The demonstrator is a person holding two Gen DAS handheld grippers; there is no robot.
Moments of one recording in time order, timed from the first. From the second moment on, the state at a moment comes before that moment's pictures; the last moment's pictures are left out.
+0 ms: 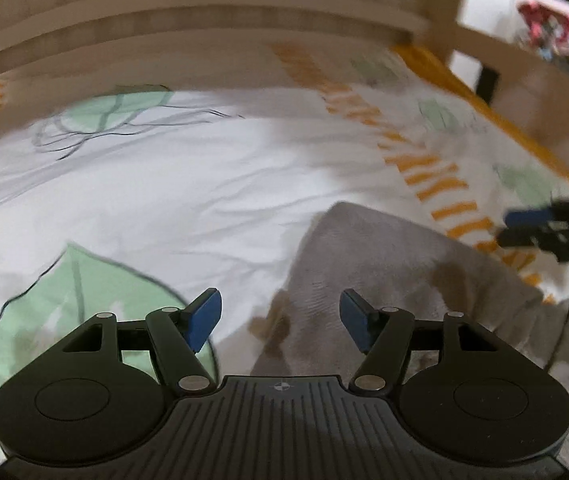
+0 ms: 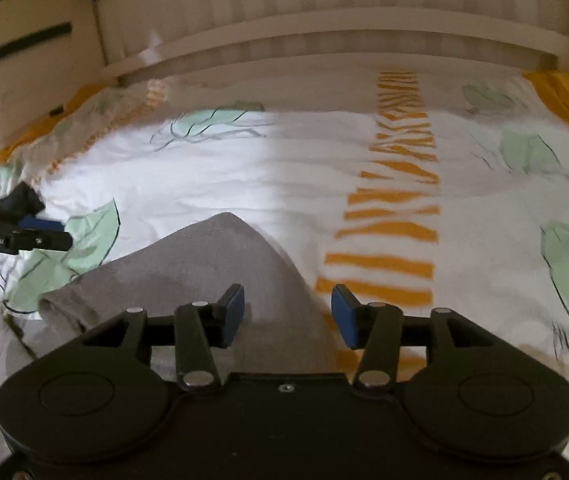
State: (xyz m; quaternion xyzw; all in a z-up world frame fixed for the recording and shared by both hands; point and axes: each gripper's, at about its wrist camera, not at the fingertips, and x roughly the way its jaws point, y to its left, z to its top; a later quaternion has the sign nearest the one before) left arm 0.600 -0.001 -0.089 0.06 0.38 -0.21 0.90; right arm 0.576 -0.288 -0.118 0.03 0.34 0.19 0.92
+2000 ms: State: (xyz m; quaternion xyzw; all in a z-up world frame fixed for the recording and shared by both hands) left arm 0.371 0.052 -0.090 -0.13 0.34 -0.24 0.90; right arm 0.347 -0.305 -0.105 0.08 0.31 0.25 0.91
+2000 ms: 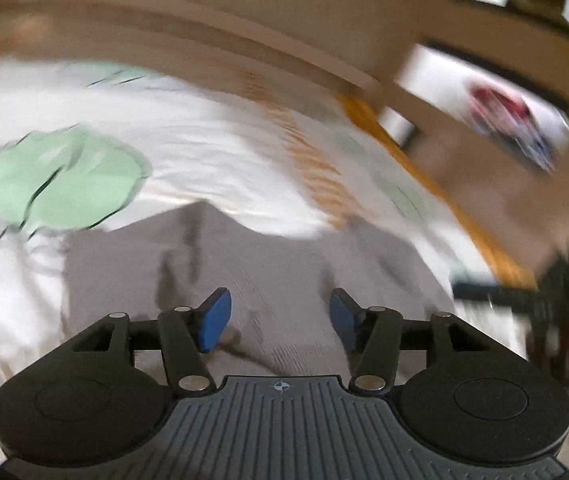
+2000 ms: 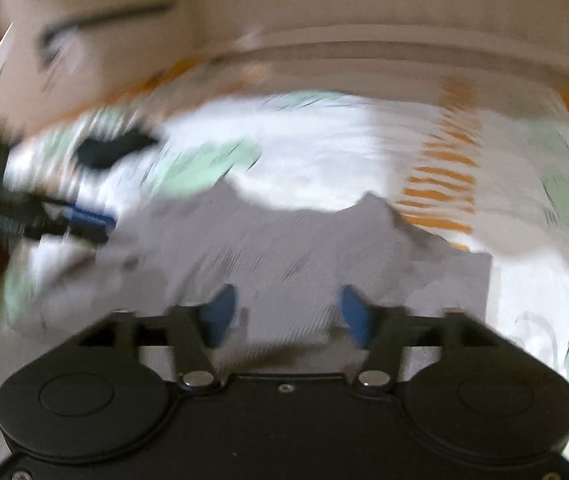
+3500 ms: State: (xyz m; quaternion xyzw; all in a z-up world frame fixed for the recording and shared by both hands) left arm 0.417 0.084 -0.138 -0.22 0.38 -0.13 0.89; right arm 0.402 -0.337 -0.167 0.23 0.38 0.11 0.89
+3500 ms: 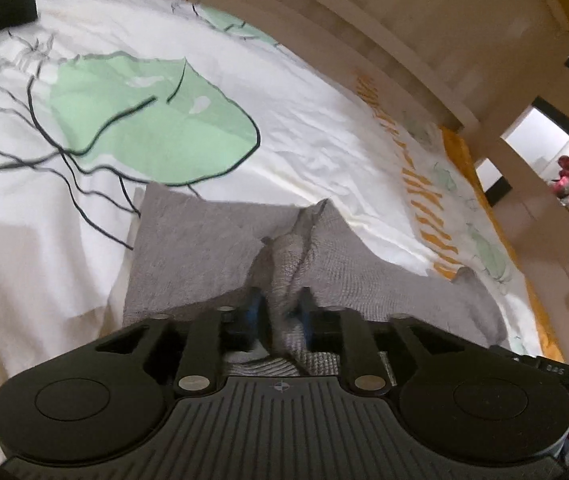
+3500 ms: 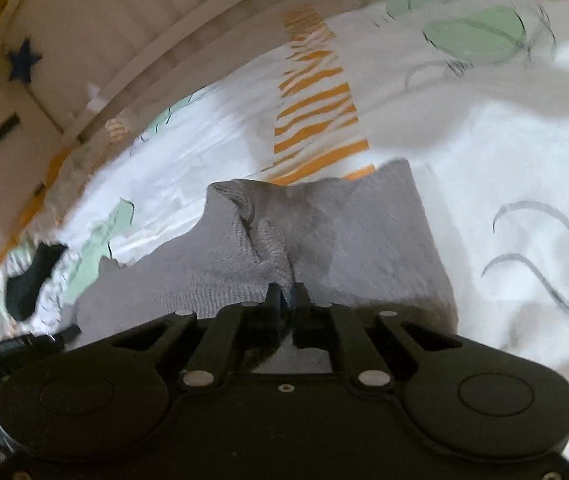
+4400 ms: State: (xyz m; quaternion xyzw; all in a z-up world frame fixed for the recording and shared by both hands) left arm 0.385 0.011 -0.129 0.01 0.39 -0.23 0.89; right arm 0.344 -0.175 -0.156 -0.14 0.32 0.25 0.90
